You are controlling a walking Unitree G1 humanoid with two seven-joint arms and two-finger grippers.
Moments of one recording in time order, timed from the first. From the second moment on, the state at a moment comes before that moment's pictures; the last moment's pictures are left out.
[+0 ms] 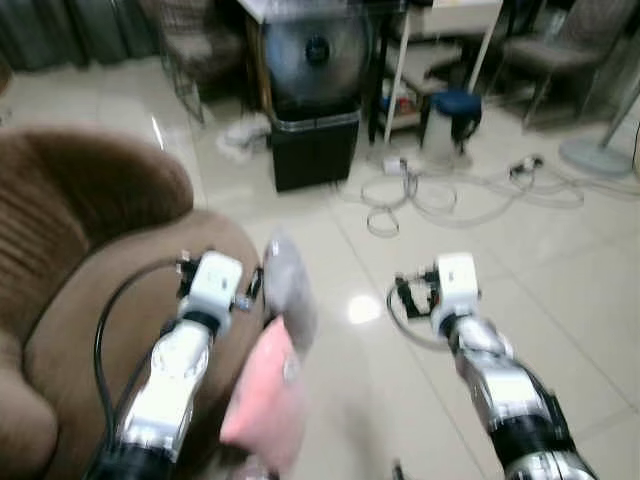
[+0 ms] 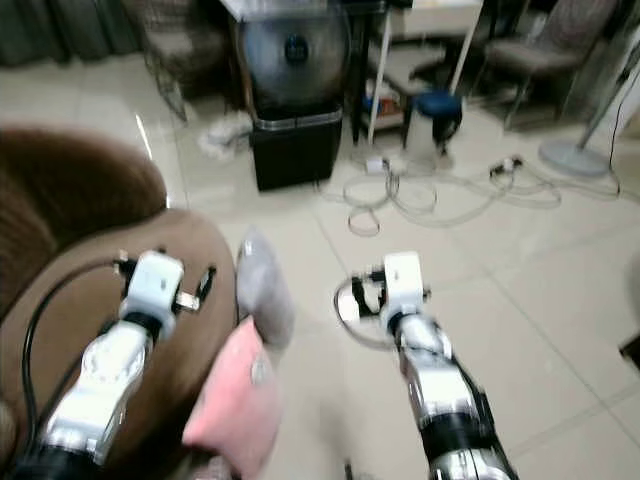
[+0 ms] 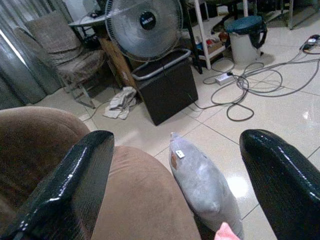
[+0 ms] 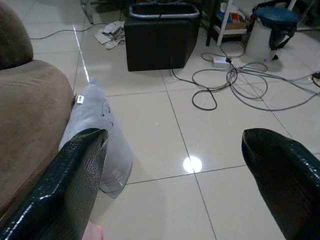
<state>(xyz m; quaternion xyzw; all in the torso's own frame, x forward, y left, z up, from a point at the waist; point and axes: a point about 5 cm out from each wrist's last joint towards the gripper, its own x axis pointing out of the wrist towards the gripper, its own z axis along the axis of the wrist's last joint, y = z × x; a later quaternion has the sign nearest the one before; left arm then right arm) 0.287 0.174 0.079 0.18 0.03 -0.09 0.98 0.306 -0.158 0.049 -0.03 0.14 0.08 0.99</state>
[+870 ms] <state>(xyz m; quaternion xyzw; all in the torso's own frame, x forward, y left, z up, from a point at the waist) 0.291 0.168 0.081 0.18 0.02 -0.10 0.98 0.301 -0.160 0.043 -0.03 0.16 0.08 0.98</state>
